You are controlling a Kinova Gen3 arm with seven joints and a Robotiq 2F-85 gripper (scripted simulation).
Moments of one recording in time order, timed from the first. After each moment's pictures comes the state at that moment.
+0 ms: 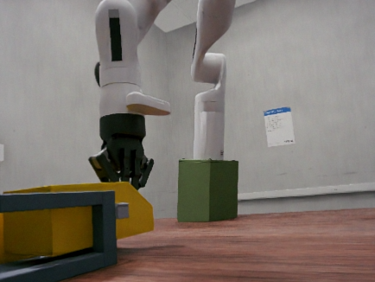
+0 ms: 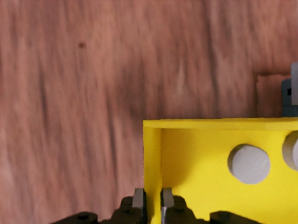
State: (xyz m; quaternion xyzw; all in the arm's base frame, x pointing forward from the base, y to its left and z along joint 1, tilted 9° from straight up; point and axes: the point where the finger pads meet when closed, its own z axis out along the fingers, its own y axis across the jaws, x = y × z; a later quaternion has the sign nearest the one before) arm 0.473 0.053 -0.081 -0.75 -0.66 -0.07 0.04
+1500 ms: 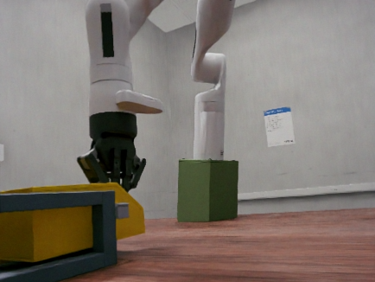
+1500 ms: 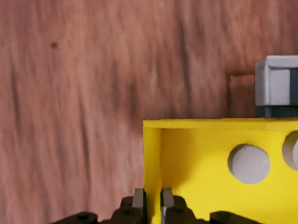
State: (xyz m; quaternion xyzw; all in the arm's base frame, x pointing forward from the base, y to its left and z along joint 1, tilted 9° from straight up) arm 0.494 0.051 -0.081 -0.75 -0.66 -0.07 0.04
